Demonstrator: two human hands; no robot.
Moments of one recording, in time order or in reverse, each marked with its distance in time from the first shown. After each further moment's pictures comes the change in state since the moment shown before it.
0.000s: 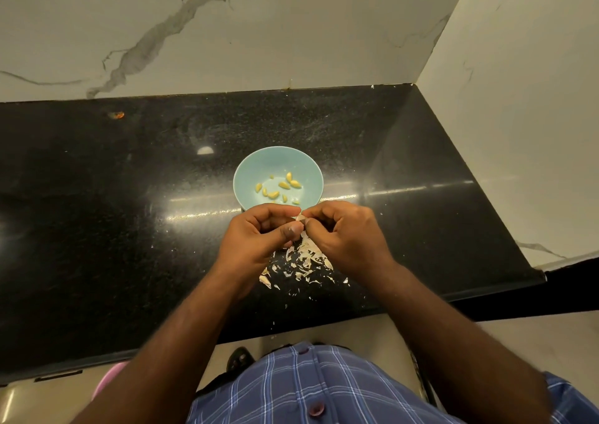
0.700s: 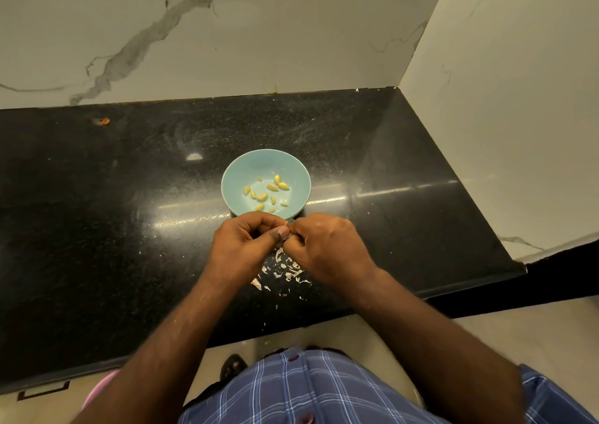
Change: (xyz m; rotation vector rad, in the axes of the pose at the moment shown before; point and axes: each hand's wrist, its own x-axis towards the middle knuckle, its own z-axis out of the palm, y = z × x) left_hand 0.000 -0.009 -0.003 0.368 0.061 0.150; right_hand -0.011 -0.013 0.006 -0.330 0.000 -0.172
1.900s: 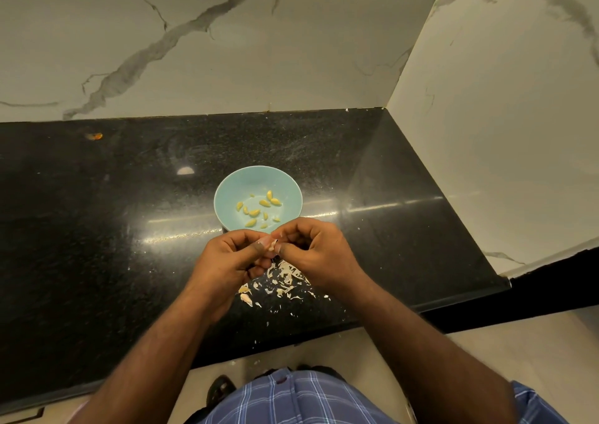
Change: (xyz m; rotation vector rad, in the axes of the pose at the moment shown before) left_hand -0.005 0.013 -0.006 -0.363 -0.058 -0.314; right_hand 0.003 0.010 0.003 0.827 -0.149 0.339
